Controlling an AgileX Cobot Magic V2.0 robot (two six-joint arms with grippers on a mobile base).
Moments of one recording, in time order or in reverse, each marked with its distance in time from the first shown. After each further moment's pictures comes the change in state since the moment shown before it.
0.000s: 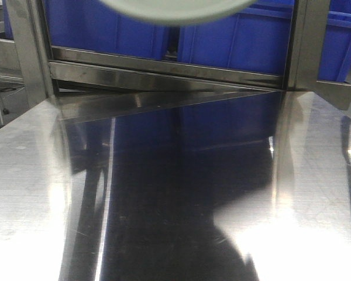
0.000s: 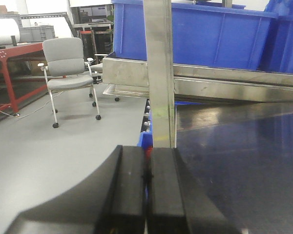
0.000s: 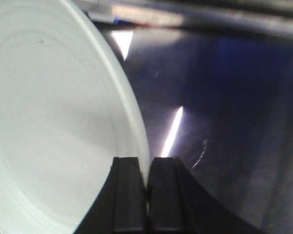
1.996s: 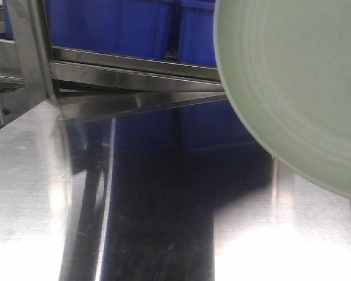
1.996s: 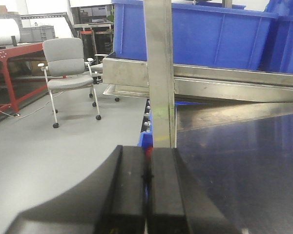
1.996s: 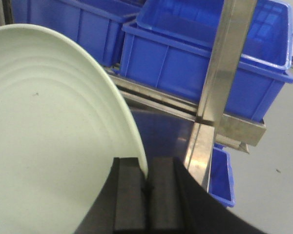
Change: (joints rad) left arm 0.000 0.000 0.000 0.000 0.000 0.000; right arm 0.000 -1.076 1.011 -0.405 -0.475 0.068
